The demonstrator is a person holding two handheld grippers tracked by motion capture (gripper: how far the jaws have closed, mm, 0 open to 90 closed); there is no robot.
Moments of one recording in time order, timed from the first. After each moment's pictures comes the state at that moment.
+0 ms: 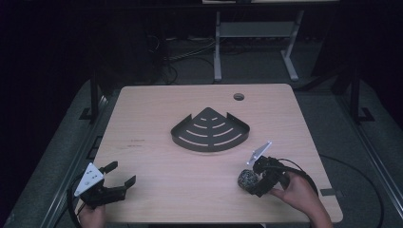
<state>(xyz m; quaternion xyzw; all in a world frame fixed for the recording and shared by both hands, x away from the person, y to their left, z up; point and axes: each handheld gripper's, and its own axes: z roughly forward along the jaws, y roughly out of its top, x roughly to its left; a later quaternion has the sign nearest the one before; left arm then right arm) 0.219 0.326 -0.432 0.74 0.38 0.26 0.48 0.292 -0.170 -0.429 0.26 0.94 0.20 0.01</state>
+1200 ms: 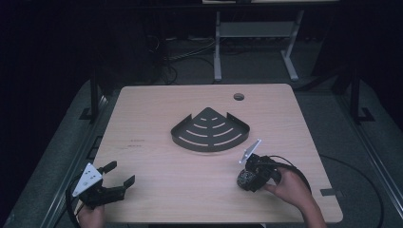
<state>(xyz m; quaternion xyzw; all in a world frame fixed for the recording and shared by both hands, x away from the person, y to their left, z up) 0.218 0.328 -0.431 0.74 0.38 0.26 0.49 0.305 -0.153 -0.436 0.24 0.95 0.18 0.00</state>
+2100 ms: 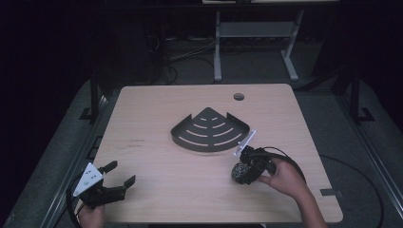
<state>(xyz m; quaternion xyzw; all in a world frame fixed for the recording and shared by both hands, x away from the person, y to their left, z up) 0.218 0.326 -0.430 0.74 0.38 0.26 0.49 0.323 -0.138 -0.418 0.22 0.96 0.19 -0.02</state>
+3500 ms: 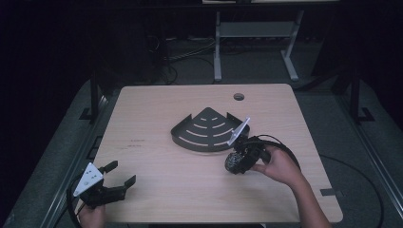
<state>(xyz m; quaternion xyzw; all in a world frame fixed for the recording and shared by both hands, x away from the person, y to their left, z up) 0.219 0.325 -0.430 0.74 0.38 0.26 0.49 0.341 -0.121 -0.387 0.20 0.96 0.21 -0.01</state>
